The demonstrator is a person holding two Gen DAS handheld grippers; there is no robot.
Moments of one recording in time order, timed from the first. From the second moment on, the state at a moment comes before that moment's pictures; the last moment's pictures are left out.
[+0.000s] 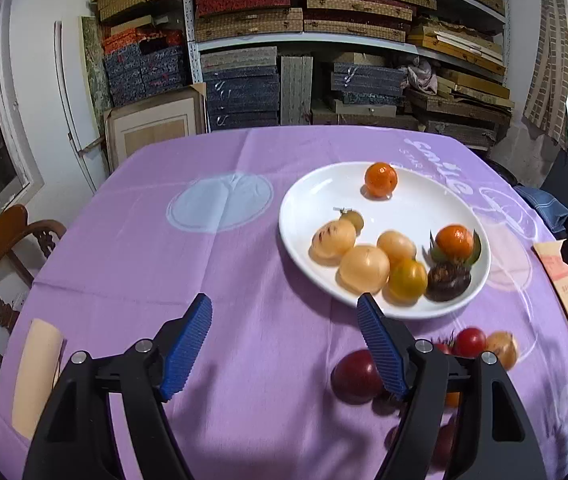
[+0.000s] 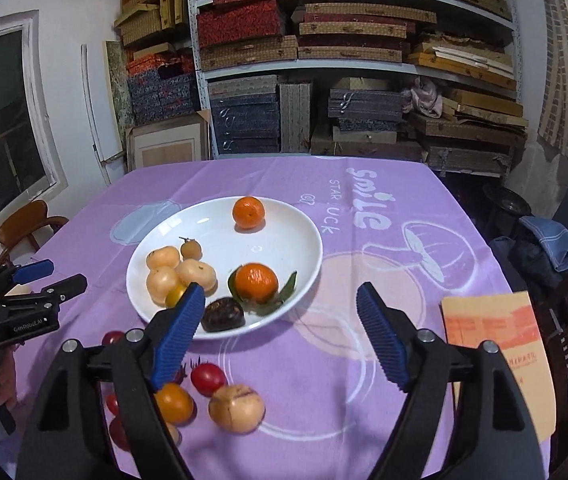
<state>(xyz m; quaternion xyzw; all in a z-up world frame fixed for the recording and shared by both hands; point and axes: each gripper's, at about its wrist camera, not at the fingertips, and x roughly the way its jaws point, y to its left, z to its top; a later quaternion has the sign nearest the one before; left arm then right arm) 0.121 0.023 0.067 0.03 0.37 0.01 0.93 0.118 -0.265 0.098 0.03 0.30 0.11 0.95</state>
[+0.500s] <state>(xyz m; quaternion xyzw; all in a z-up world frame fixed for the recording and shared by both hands) 0.075 0.016 0.022 0.01 0.40 0.00 0.91 0.047 -0.272 0.037 0.03 0.32 0.10 0.94</state>
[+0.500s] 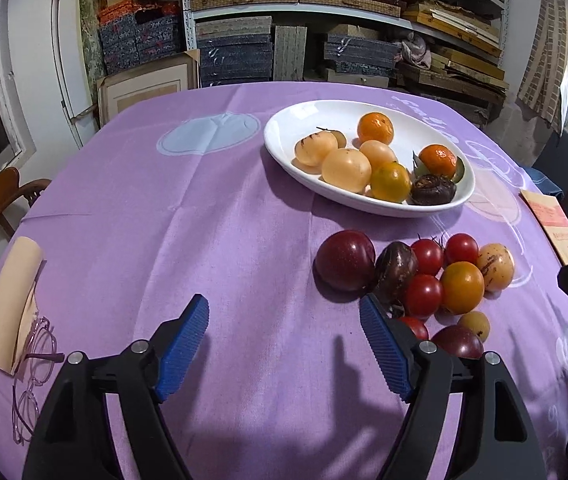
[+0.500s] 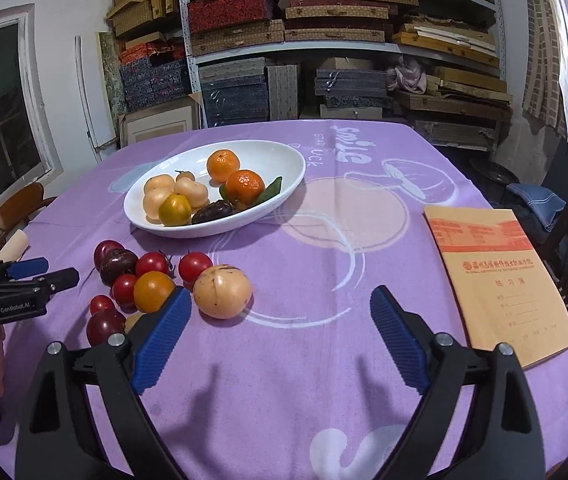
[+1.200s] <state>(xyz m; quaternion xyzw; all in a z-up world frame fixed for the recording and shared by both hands) 0.133 -0.008 0.013 0.00 0.41 -0.05 0.91 0.055 -0.278 0.035 0.04 0.34 0.10 0.94</state>
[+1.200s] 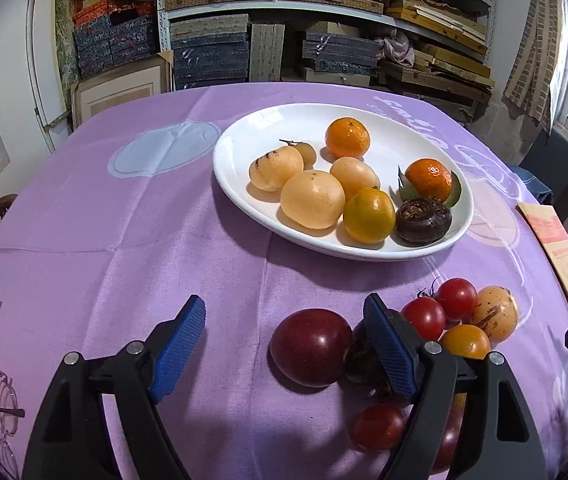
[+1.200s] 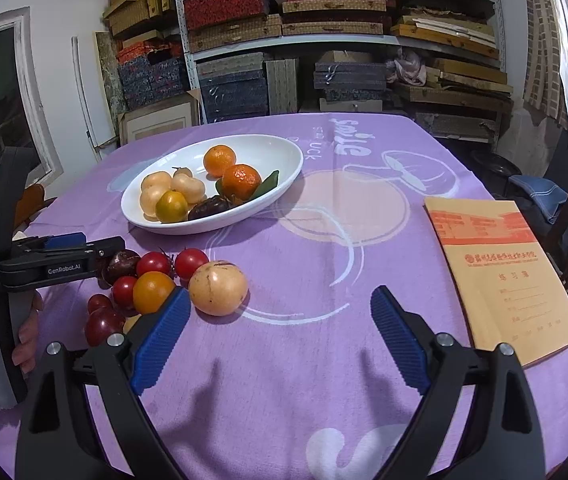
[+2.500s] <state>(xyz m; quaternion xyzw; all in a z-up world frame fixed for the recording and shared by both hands) 0.067 0.025 0.015 0.00 0.39 -0.01 0.92 0.034 -0.253 0.030 -0.01 0.34 0.13 0.93</state>
